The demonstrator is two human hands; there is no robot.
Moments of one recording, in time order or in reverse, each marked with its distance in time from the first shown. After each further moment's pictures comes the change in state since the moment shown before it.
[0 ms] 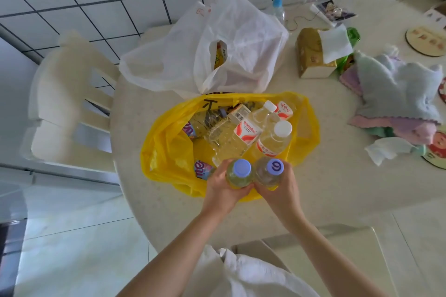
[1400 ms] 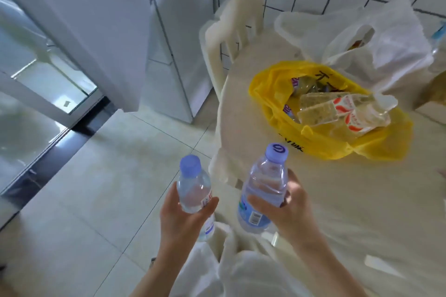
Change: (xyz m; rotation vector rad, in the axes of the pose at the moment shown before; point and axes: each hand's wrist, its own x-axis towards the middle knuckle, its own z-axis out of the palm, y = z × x) left_hand -0.361 0.038 -0.068 -0.340 0.844 -0.569; right_hand -0.217 -0.070 -0.056 0.181 -0.879 -0.140
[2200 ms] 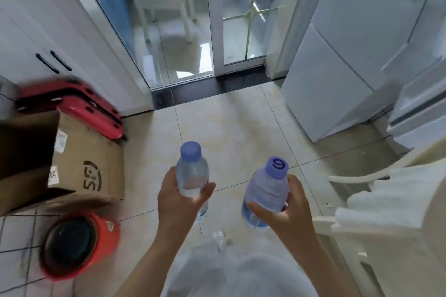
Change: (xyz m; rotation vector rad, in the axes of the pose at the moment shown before) left_hand 0.003 -0.143 -0.379 -0.087 0.742 -0.167; right_hand -0.049 0.006 0.407 -0.317 -0.630 -0.163
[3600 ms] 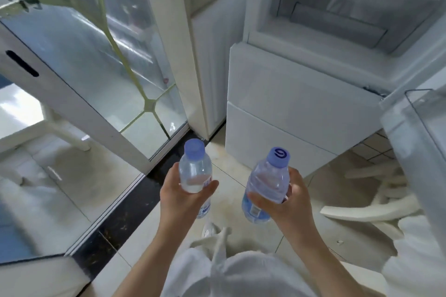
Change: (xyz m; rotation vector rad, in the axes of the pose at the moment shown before) left_hand 0.522 0.278 0.317 0.064 -0.630 0.307; right_hand 0.535 -0.103 -0.057 0.088 0.662 0.194
